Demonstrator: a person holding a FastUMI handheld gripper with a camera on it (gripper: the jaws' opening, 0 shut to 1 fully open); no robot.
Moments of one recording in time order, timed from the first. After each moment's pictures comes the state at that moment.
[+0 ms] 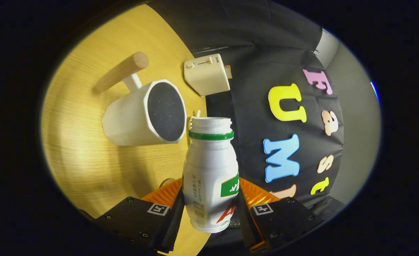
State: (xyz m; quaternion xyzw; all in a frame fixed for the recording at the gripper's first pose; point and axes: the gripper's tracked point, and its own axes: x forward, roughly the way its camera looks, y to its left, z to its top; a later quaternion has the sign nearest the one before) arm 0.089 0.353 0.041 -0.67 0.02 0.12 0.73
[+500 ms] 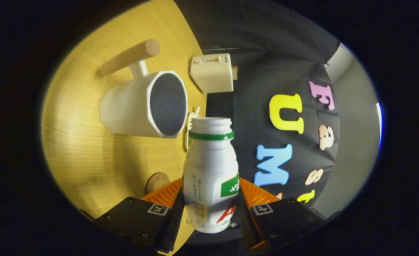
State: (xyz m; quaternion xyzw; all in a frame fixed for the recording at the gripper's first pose) arm 0.094 0.354 0.051 -0.72 0.01 0.10 0.69
